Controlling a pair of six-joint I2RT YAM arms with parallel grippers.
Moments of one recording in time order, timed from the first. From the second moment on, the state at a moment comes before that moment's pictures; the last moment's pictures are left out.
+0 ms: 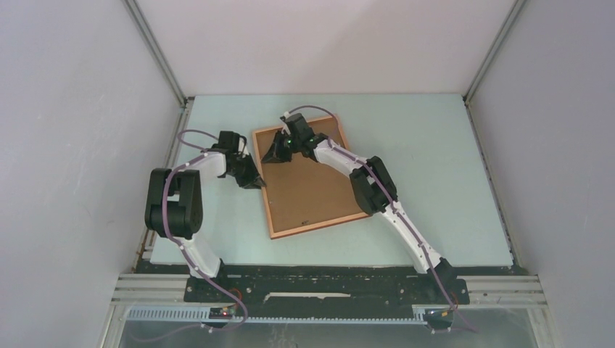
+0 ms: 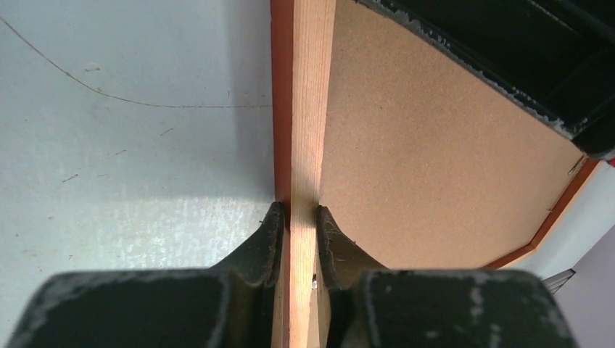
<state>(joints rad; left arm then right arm) -0.07 1.76 1.04 -0.45 0.33 -0.49 0.68 2.76 2.38 -0.22 -0.54 0.92</state>
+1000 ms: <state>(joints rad) -0.12 1.75 1.08 -0.53 0.20 -0.41 0.49 2.17 1.82 -0.27 -0.59 0.63</state>
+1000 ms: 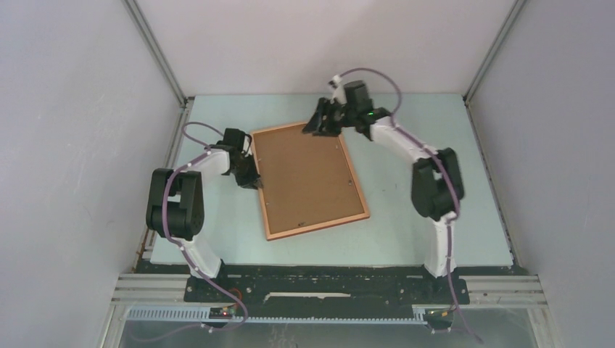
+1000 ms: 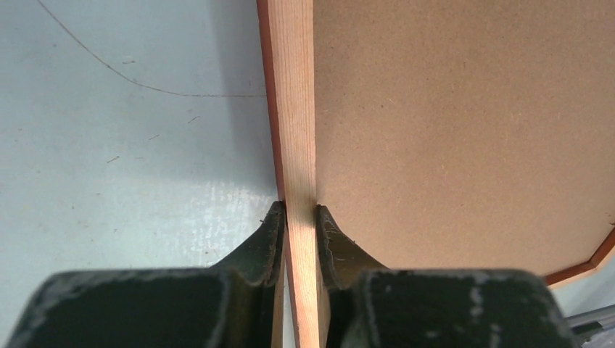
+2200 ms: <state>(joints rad) -0.04 1.40 1.16 -0.57 0.09 -0.40 0.24 2.22 1.68 -0.43 -0.52 0.40</state>
